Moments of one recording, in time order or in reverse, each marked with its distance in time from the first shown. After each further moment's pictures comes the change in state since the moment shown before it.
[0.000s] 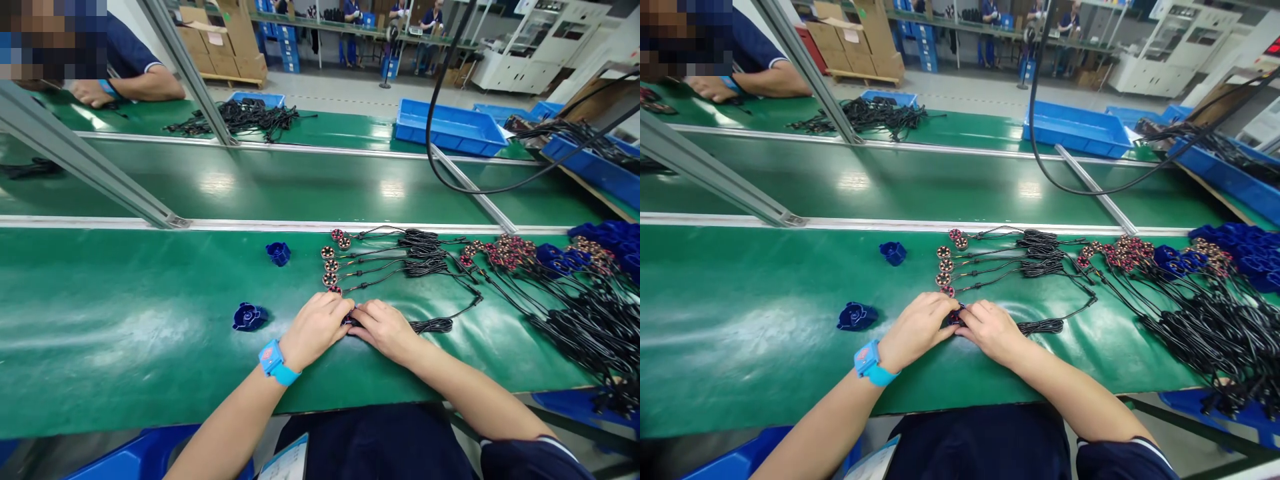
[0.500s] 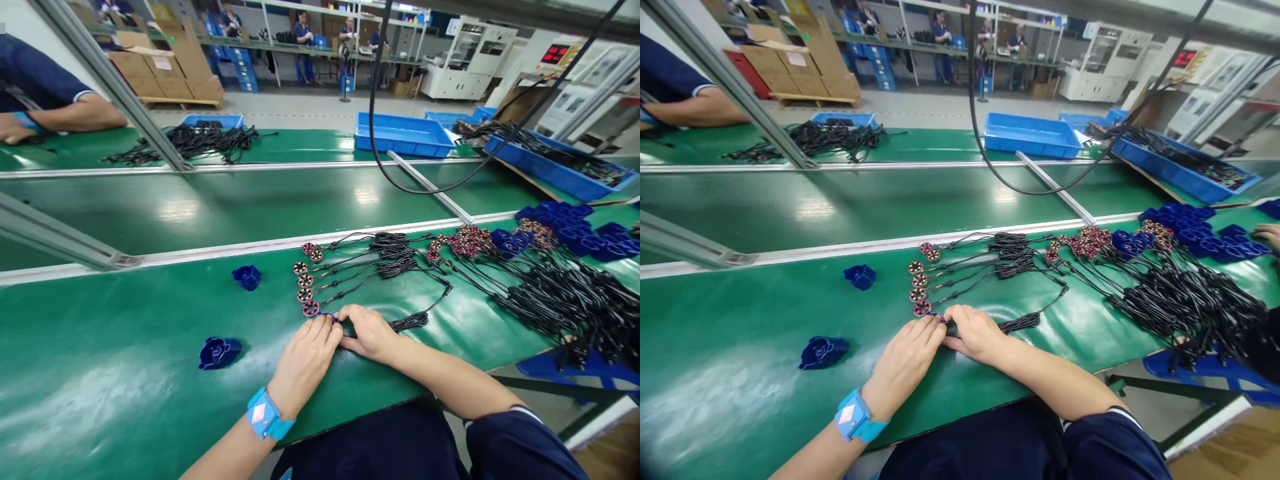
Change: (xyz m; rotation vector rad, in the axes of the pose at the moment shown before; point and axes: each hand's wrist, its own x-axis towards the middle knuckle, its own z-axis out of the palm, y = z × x) left_hand -0.003 0.025 0.017 0.399 0.020 0.160; right_hand -0.008 0.007 0.010 0.273 0.155 0.163
